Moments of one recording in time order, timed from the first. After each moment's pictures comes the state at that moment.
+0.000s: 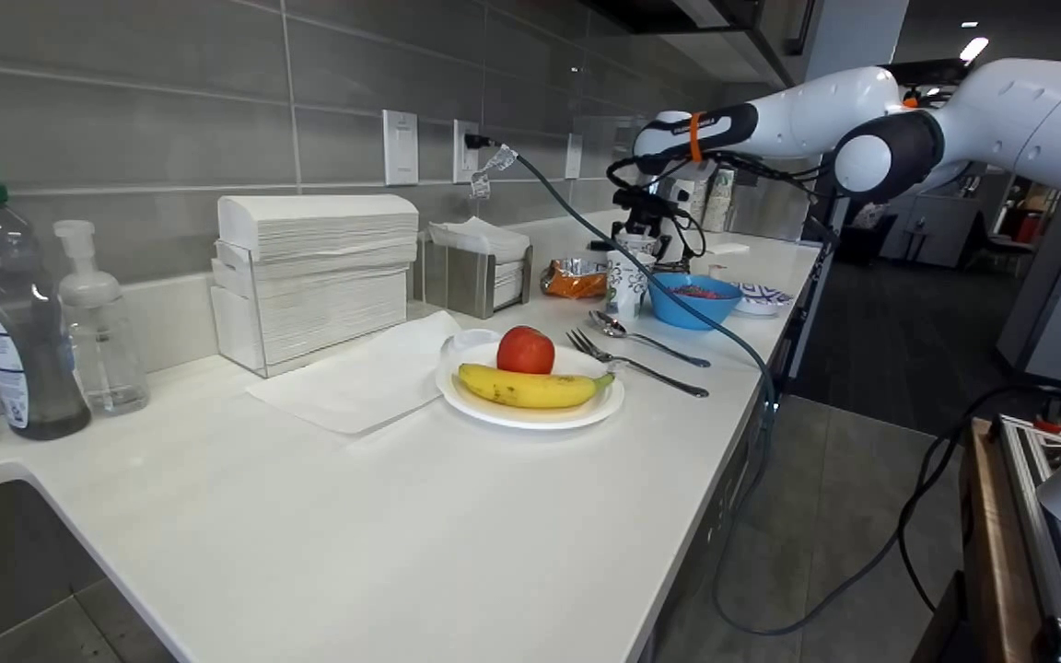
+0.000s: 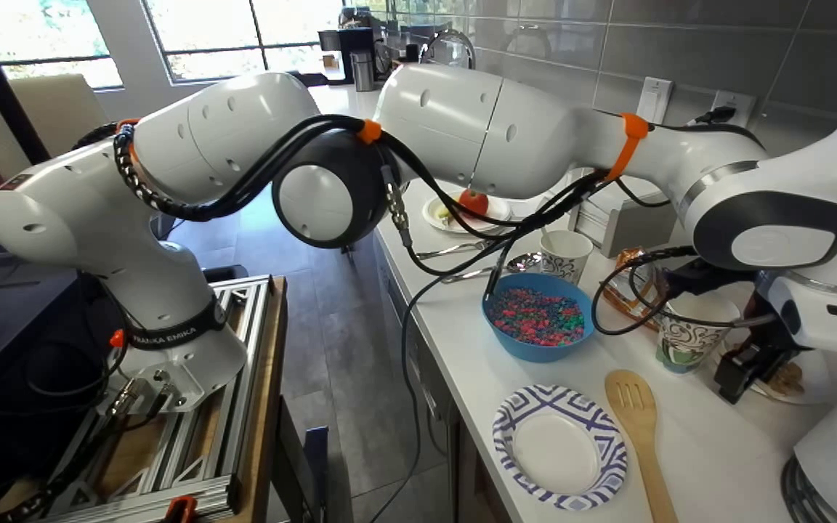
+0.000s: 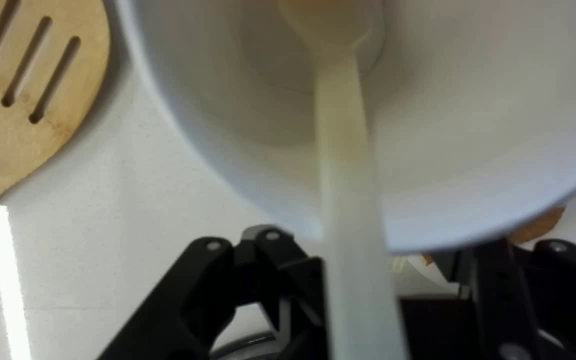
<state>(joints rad) -0.34 1.22 -0.17 -0.60 0.23 1.92 0.90</state>
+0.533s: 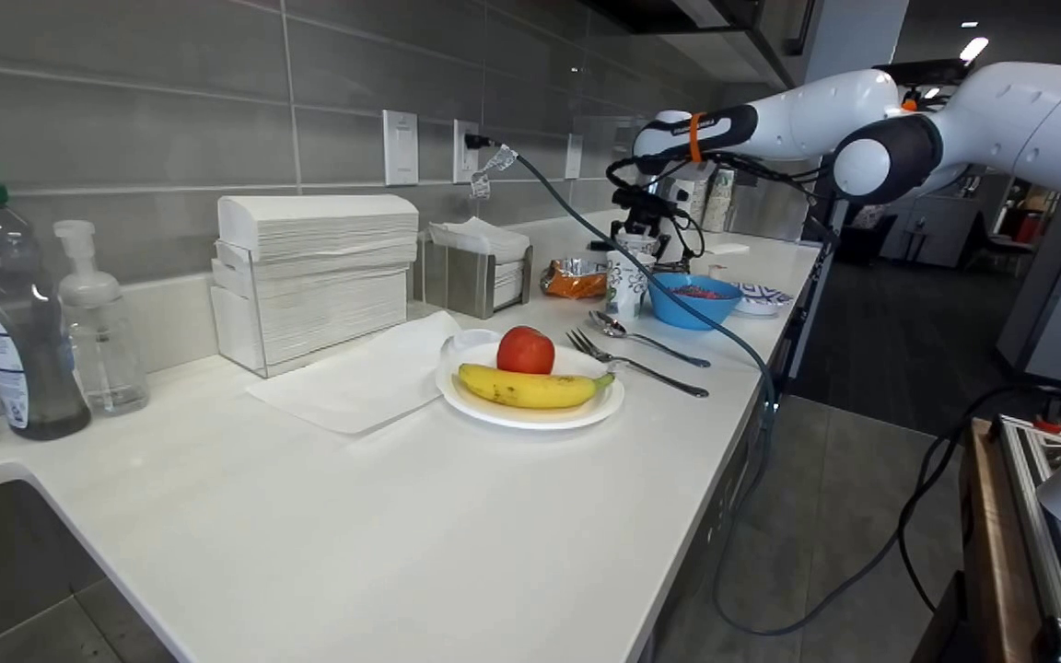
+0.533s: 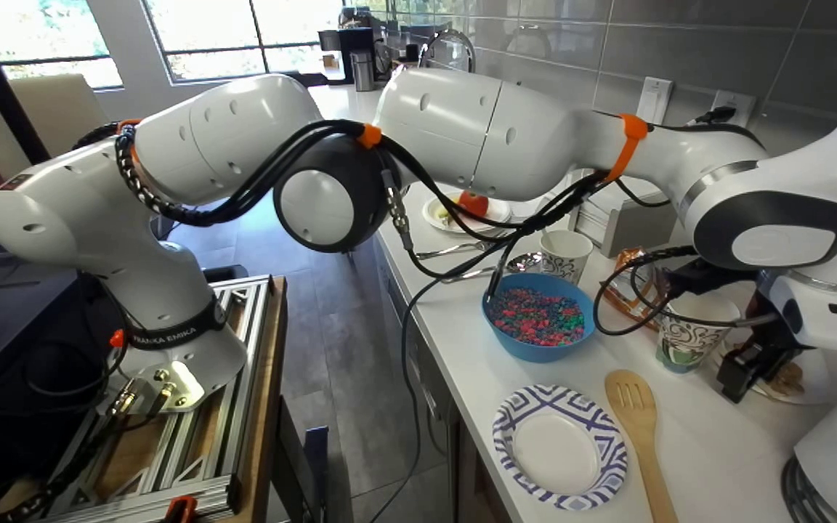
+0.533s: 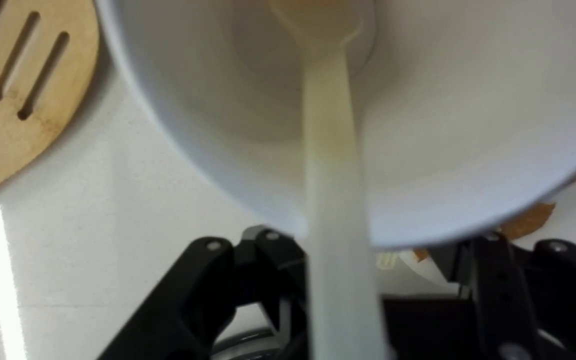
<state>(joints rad) -0.34 1.24 -0.17 -0.58 0.23 1.92 0.90</state>
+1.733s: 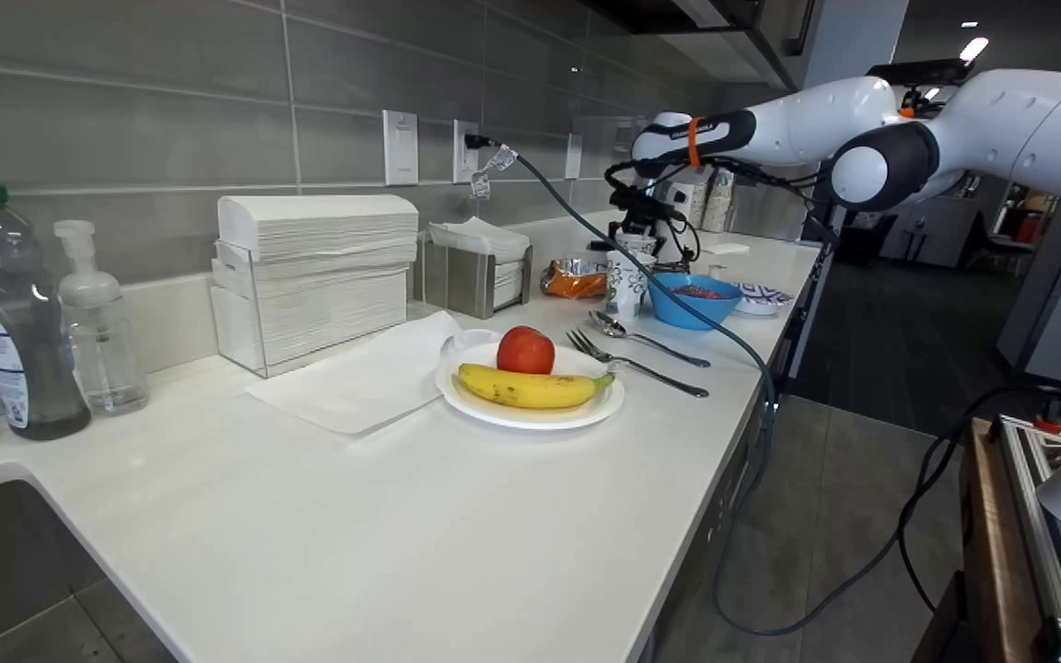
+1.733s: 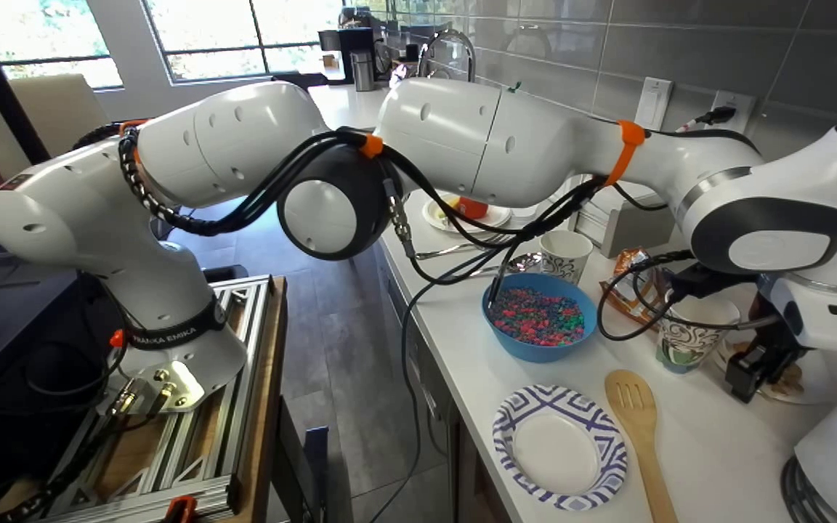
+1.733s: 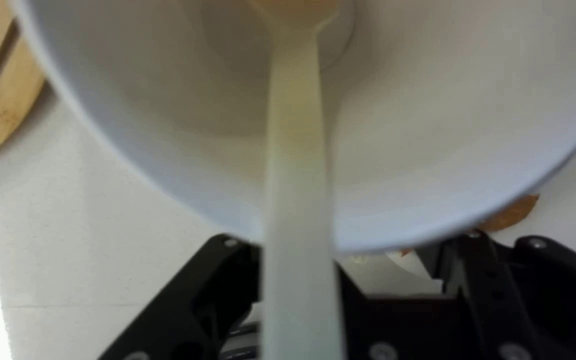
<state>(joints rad) -0.34 1.26 -0.17 -0.54 0.23 1.95 0.90</state>
